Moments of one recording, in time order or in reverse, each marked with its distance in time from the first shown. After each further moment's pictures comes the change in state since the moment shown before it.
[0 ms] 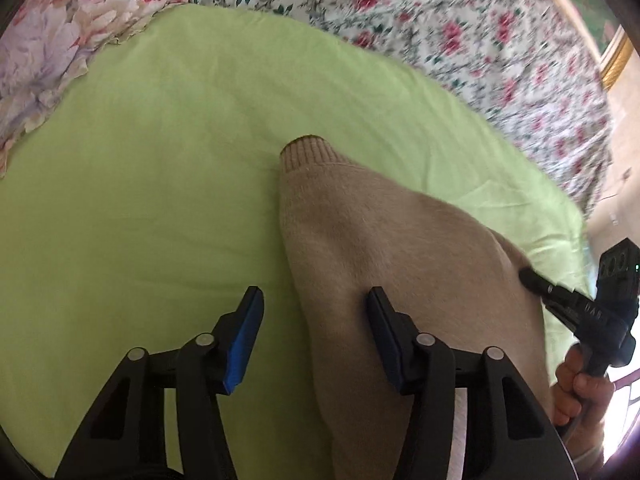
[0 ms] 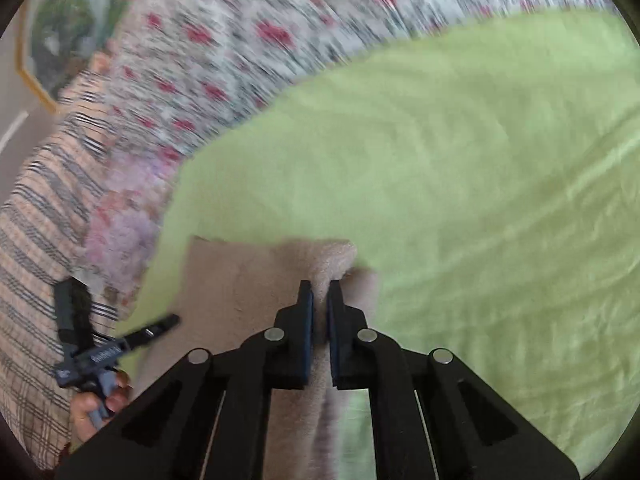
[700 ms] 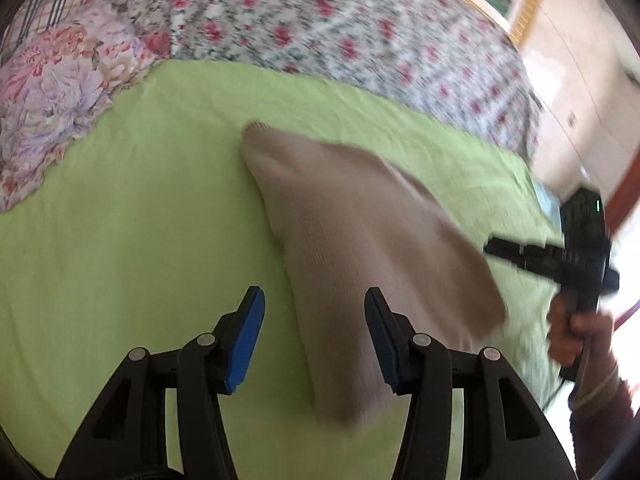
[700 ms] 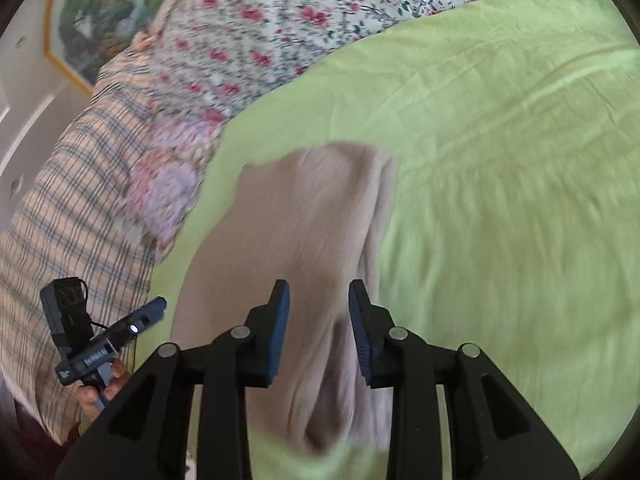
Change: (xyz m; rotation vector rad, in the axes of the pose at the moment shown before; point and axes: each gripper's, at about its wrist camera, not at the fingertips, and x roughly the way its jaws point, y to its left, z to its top) left arm -0.132 -0.024 -0.151 0.206 -0.125 -0.101; right arm -0.103 0.029 -0.116 -0.056 -0.015 0.131
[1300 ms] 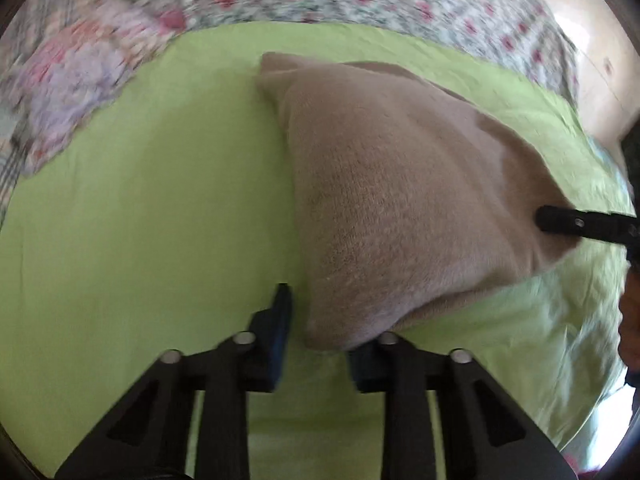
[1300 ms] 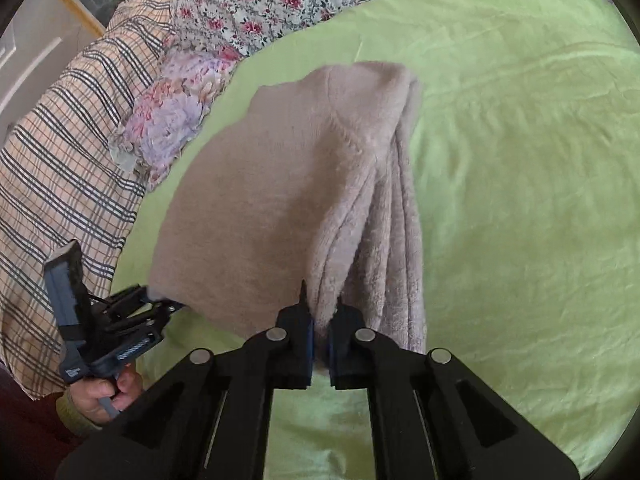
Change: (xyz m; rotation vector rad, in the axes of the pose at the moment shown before) left arm 0.044 -0.024 -0.055 0.006 0.061 0.237; right arm 0.016 0.025 -0.043 -0.141 0.061 -0.061
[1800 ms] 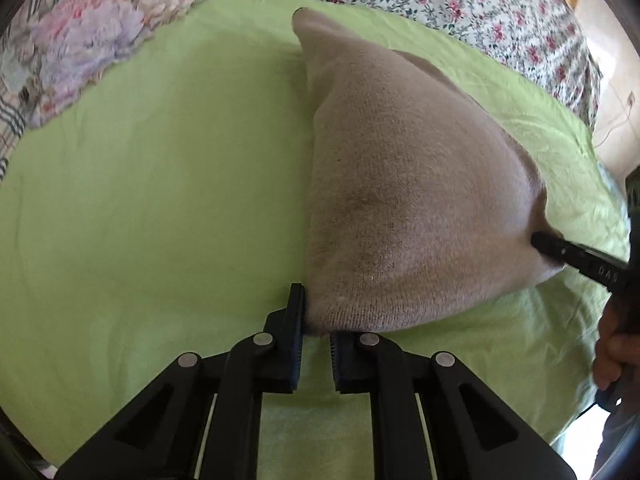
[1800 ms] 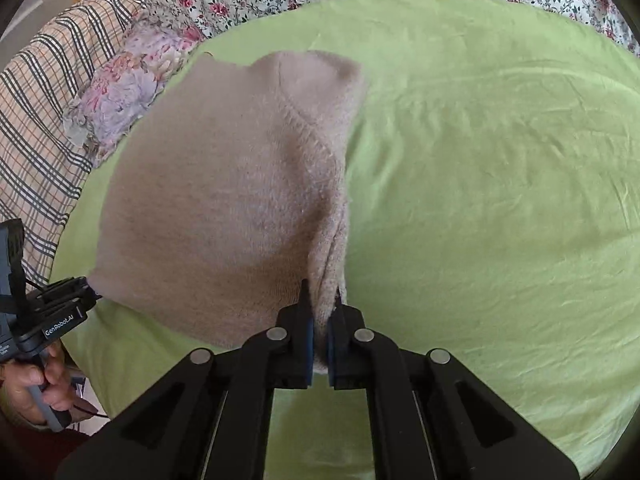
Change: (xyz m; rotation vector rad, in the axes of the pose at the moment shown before) left arm 0.007 0.001 0.004 -0.103 0.098 -0.014; right arm 0.017 -0.031 -0.004 -0.052 0.080 -0.198
